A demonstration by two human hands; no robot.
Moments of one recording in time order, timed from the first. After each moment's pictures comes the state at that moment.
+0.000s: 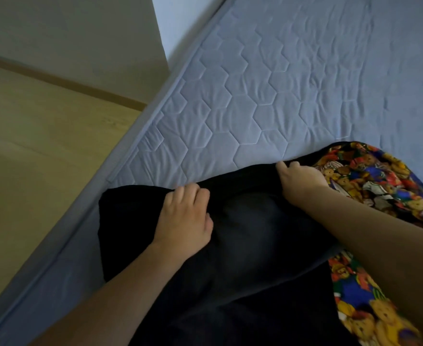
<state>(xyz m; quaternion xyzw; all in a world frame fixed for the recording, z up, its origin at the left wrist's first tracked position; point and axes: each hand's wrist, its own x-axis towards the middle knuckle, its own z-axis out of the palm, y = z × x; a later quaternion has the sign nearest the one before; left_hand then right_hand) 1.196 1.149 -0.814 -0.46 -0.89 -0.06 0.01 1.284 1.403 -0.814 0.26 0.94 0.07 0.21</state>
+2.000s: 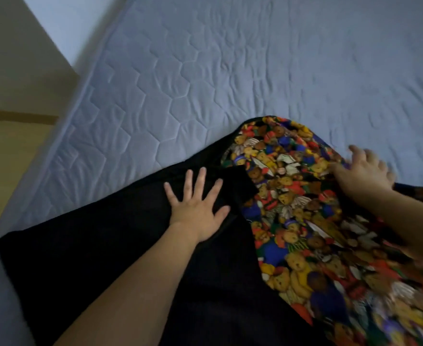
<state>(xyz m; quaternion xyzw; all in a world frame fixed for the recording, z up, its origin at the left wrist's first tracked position) 1.278 1.284 -0.852 -0.51 -0.83 0.06 -0.21 1.519 1.521 -0.796 0.63 0.76 -0.12 0.05</state>
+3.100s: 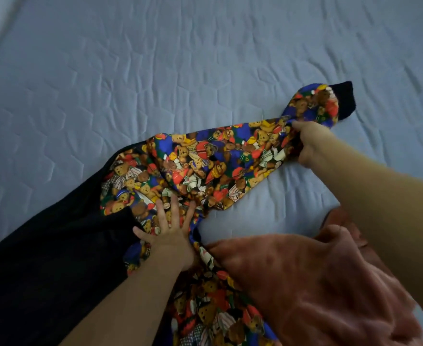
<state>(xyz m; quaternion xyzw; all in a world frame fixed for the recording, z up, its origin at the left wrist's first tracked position) 1.454 1.438 -0.861 -0.40 -0.82 0.26 -0.31 1.606 1.708 -0.796 0.65 0.20 -0.66 -0.32</state>
